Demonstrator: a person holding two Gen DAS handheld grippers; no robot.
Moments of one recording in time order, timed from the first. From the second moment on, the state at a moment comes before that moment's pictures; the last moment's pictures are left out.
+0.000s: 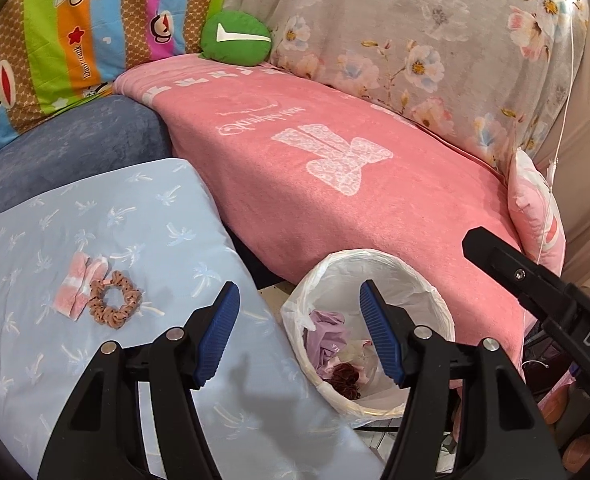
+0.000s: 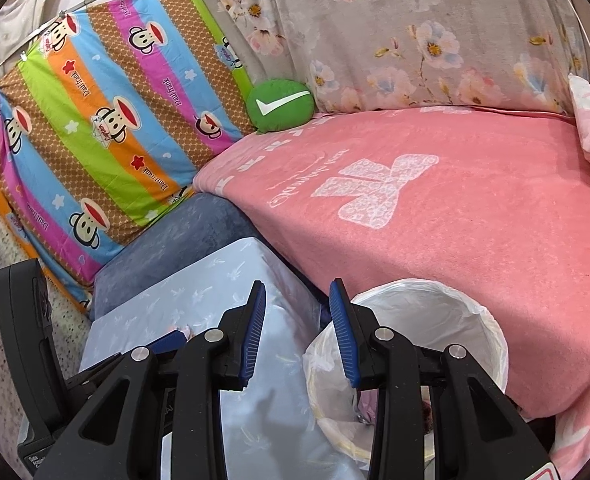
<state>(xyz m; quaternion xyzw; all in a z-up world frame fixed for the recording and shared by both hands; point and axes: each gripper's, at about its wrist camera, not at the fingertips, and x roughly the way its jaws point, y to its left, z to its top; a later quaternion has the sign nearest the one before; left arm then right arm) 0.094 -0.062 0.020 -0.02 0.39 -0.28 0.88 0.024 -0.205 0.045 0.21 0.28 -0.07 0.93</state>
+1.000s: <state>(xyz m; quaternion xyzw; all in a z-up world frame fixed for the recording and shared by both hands) 0.133 0.058 -0.015 -0.07 0.42 -0.17 0.89 0.096 -0.081 0.010 0.15 0.35 0.01 0.92</state>
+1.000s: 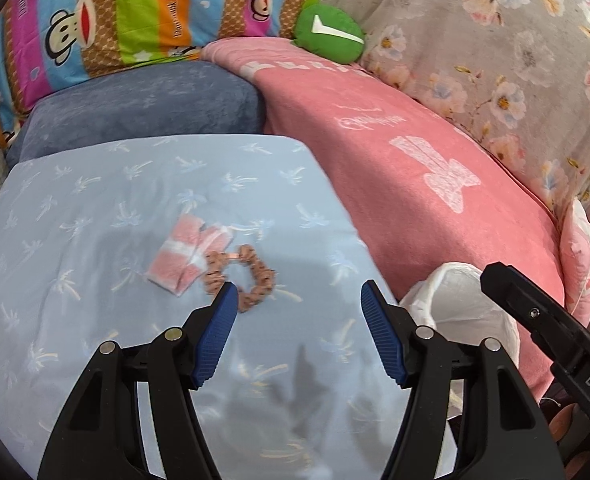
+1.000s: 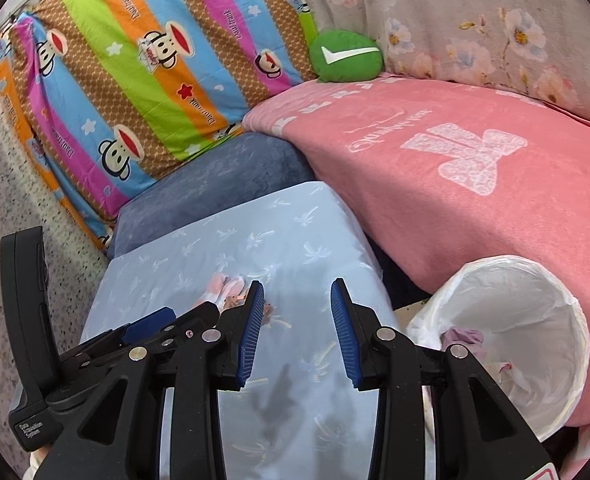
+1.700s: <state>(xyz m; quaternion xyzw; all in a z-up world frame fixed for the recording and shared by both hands) 0.183 0.150 -0.084 -0.09 0.48 -0.07 0.87 0.183 0.001 -0.076 0.12 0.45 0.05 0.89</state>
